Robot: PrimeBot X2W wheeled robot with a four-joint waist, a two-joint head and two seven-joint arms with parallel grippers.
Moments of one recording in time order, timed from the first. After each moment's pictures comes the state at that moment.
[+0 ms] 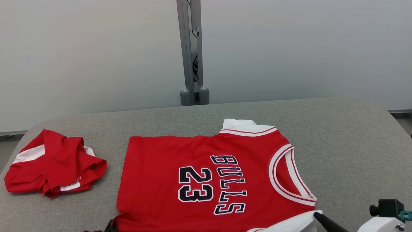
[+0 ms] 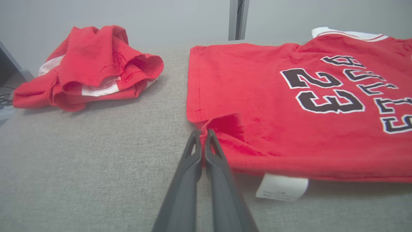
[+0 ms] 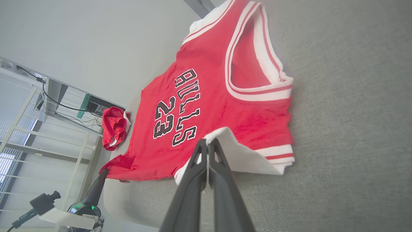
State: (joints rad) left arm 0.04 0.08 -0.08 0.62 -0.14 0.03 -0.26; right arm 0.14 -0.17 0.03 0.12 0.98 0.13 0.50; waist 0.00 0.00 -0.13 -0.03
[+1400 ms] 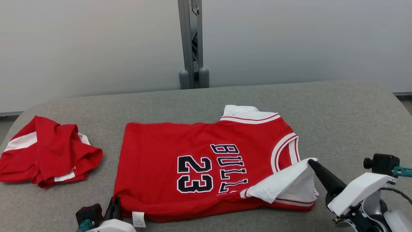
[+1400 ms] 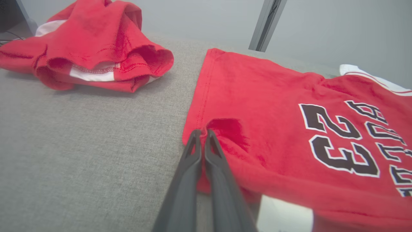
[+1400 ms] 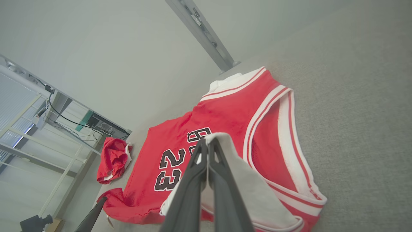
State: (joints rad) left arm -0.10 0.05 -0.15 0.68 -0.42 0.15 -0.26; right arm -0.12 -0.24 0.20 0.23 0.98 0.13 0.25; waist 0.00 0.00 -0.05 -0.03
